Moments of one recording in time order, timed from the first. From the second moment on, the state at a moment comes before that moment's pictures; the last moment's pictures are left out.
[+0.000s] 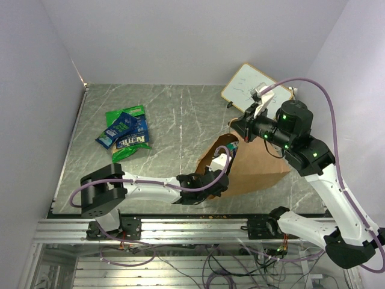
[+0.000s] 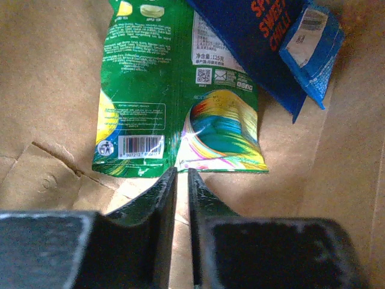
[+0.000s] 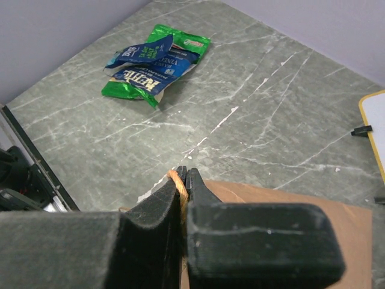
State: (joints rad) left arm -1.34 1.66 0.98 0.00 -0.50 -0.59; right arm 0.55 1.00 1.32 -0.56 -0.26 0.04
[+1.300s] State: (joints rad) left arm -1.22 1.88 1.20 -0.06 -0.47 -0.48; right arm 0.55 0.94 1.31 -0.61 -0.27 -0.03
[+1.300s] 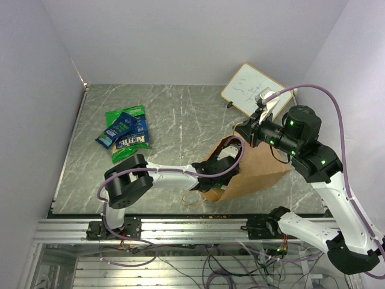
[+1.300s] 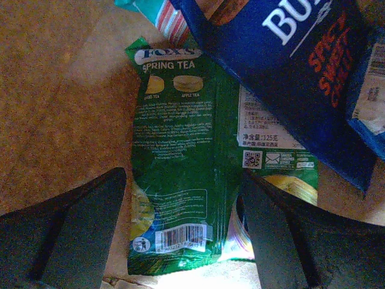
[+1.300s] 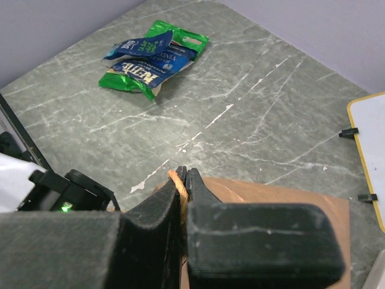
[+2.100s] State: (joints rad) left arm -1.25 1.86 1.24 -0.19 -0.39 -0.54; right arm 0.55 0.92 1.31 -0.61 -0.25 -0.06
